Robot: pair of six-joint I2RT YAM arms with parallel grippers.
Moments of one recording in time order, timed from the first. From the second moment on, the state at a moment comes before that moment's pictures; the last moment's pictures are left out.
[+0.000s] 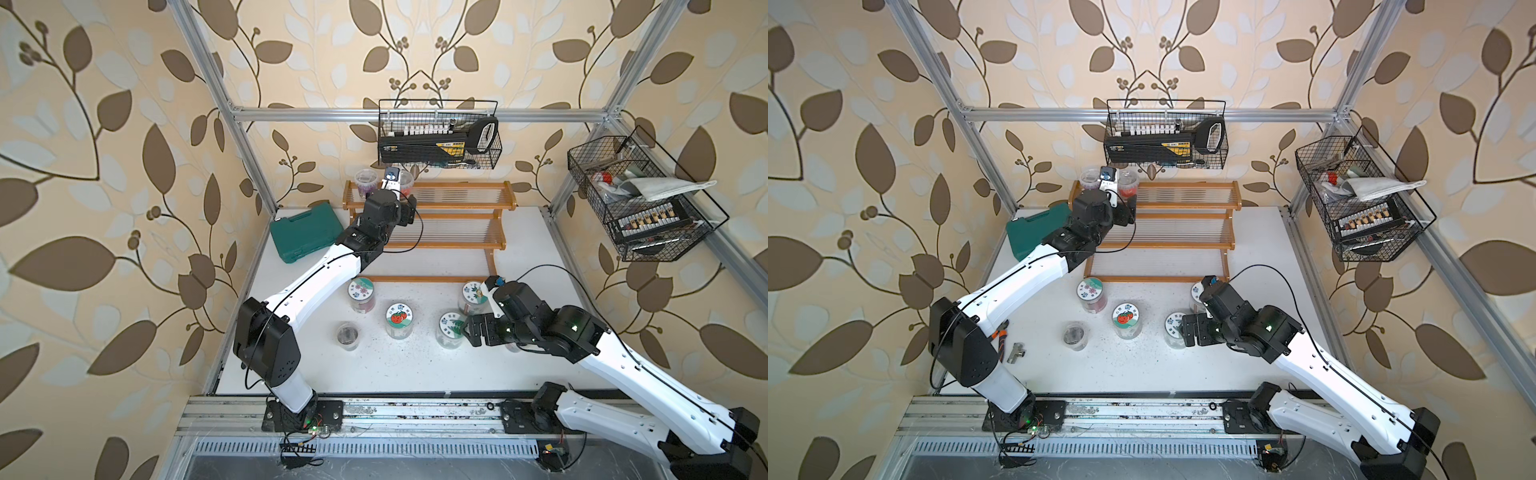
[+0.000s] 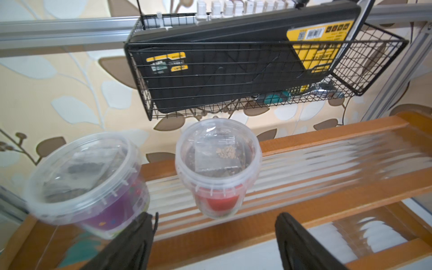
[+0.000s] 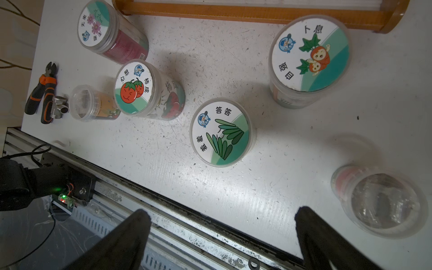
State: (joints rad) left arm -0.62 1.62 1.55 -0.17 -0.35 -0.09; right arm 0.76 0.92 0.96 -1.03 0.06 0.63
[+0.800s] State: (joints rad) left arm -0.62 1.15 1.41 -0.98 -0.19 -0.51; right arm 0.76 0.84 0.96 -0.95 -0.03 0.61
